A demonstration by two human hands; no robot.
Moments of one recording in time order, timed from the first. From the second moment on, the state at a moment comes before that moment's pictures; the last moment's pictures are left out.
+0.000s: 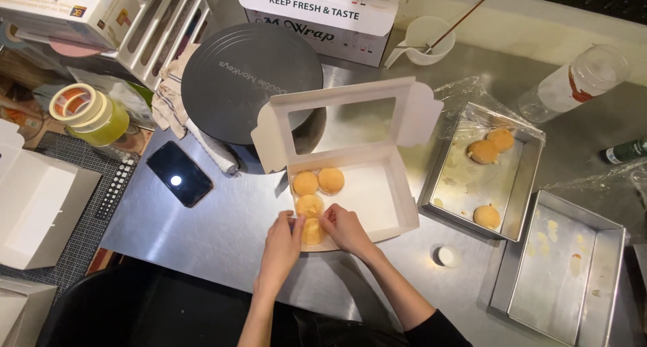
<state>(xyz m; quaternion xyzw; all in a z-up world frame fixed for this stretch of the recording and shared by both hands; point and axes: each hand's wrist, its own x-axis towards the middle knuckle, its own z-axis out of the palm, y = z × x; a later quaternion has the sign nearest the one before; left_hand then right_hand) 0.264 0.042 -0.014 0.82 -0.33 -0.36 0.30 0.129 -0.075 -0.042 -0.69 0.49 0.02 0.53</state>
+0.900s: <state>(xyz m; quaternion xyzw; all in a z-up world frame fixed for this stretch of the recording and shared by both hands) 0.226 0.067 -0.029 0.78 -0.34 -0.32 0.41 0.165 -0.040 -0.025 -0.78 0.49 -0.08 0.39</state>
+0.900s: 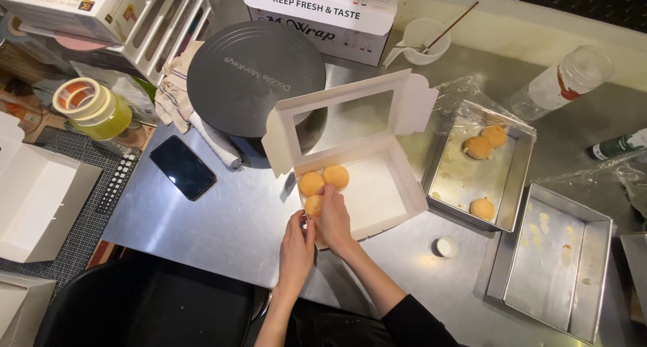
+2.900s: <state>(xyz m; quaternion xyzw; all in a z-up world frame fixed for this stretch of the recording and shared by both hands) -0.050 -0.096 -0.127 0.61 -0.78 -0.11 0.07 -0.211 -0.085 0.104 -0.49 0.75 -0.24 0.38</state>
